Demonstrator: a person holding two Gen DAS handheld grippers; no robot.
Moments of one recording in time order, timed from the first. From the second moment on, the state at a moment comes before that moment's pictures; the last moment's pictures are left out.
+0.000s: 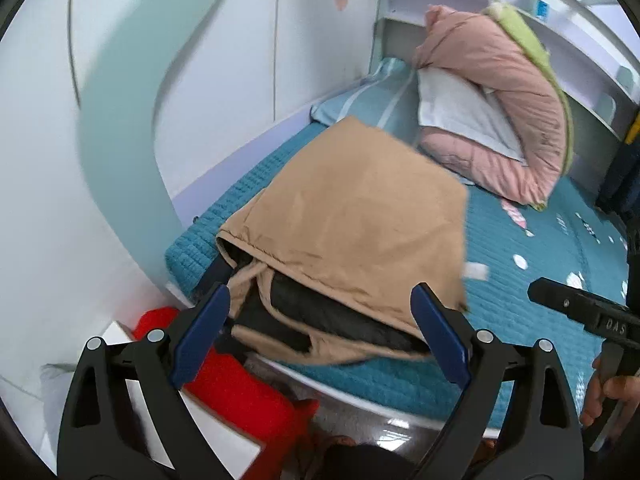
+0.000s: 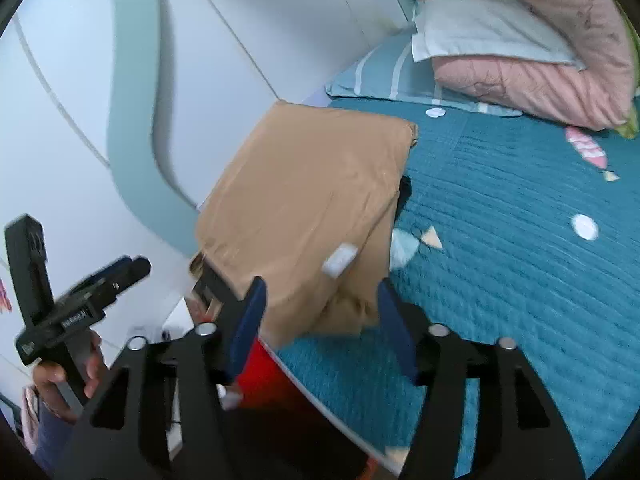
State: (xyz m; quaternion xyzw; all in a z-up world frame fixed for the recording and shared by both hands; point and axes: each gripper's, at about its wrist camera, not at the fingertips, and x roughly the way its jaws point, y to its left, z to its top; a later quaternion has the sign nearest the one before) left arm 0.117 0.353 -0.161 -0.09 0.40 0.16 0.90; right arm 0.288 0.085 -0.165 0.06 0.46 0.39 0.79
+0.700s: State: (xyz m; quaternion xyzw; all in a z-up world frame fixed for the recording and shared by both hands) left arm 0.018 0.153 -0.050 0.01 0.33 0.05 0.94; right arm 0.107 -0.045 -0.025 0.03 0.33 0.25 0.91
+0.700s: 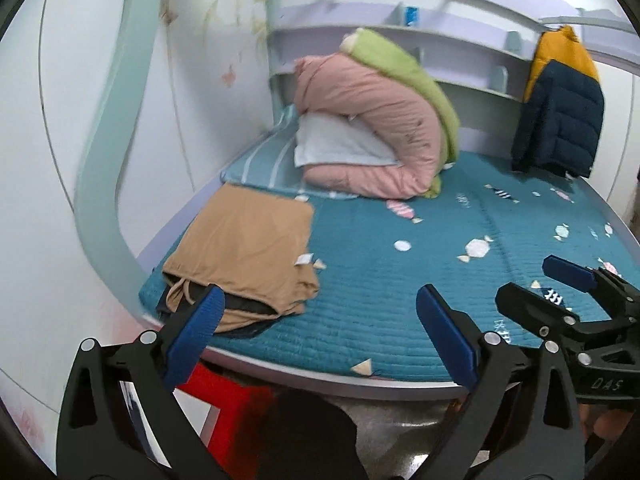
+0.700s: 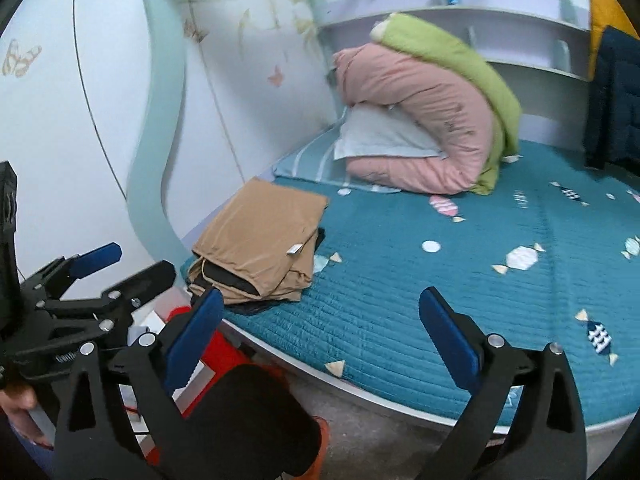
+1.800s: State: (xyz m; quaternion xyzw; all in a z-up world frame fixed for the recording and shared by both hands) left arm -0.057 0.073 0.039 0.05 0.16 0.05 0.98; right arm 0.015 -0.110 0.060 0.00 0.15 0.16 0.98
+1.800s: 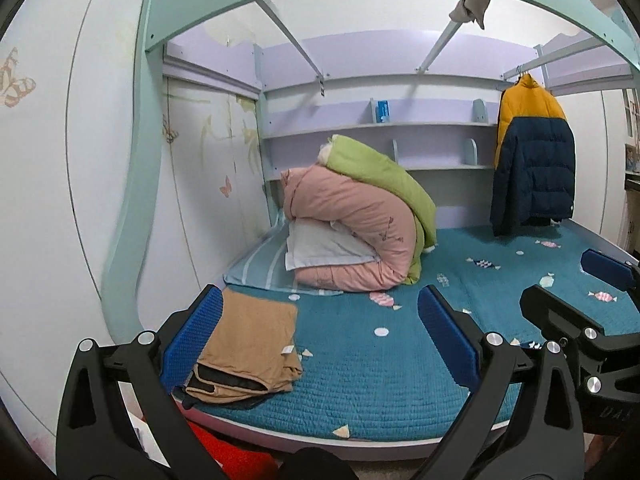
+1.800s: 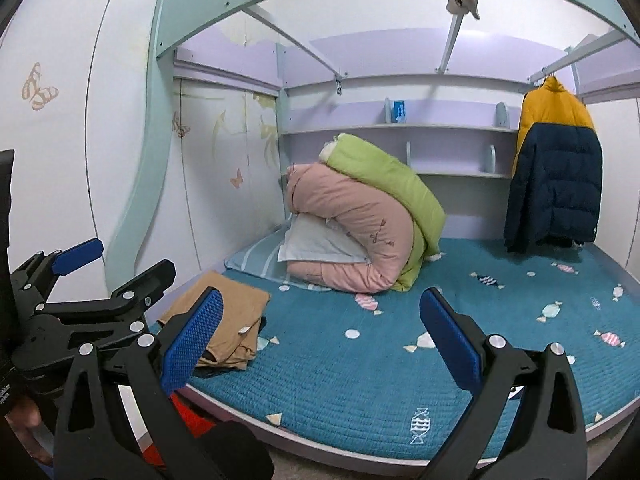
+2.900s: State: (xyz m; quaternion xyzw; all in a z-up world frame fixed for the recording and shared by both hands) left arm -0.062 0.071 0.043 0.03 0.13 0.05 0.99; right arm 0.006 -0.115 0.064 0.00 0.11 0.14 0.98
